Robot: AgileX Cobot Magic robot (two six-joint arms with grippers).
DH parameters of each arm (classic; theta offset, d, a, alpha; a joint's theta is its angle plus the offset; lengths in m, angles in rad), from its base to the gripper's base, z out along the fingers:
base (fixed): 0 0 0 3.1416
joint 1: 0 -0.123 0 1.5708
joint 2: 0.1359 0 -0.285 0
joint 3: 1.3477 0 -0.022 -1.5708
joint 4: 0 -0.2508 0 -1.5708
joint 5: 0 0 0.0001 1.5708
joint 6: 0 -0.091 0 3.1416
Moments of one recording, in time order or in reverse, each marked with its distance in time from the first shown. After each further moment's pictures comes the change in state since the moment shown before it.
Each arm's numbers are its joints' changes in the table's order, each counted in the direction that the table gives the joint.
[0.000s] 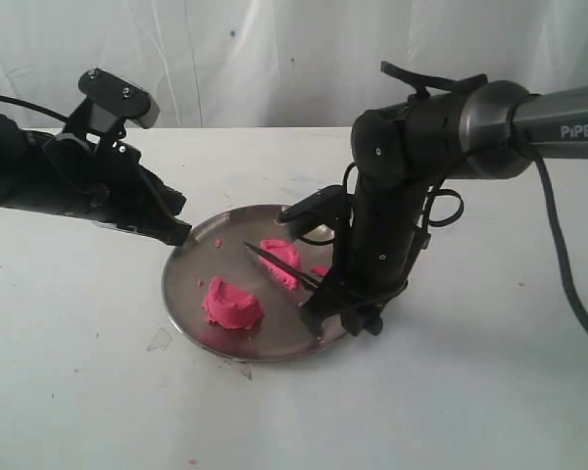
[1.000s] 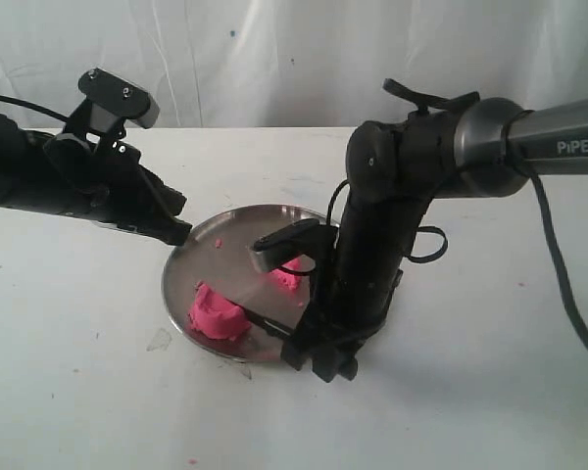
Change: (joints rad) left arm 0.000 0.000 0.000 0.000 0.002 0.004; right arm -0.031 -0.009 0.057 -0.235 -0.051 0.234
